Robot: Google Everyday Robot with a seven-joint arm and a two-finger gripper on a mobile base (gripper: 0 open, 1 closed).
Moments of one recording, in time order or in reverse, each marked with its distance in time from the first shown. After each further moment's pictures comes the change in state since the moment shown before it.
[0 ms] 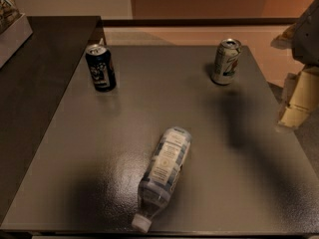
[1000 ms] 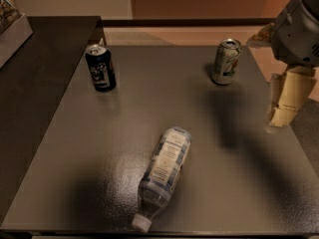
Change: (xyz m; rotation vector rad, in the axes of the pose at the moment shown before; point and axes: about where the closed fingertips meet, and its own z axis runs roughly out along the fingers) arm -0.031 0.006 0.006 -0.043 -0.048 -0.167
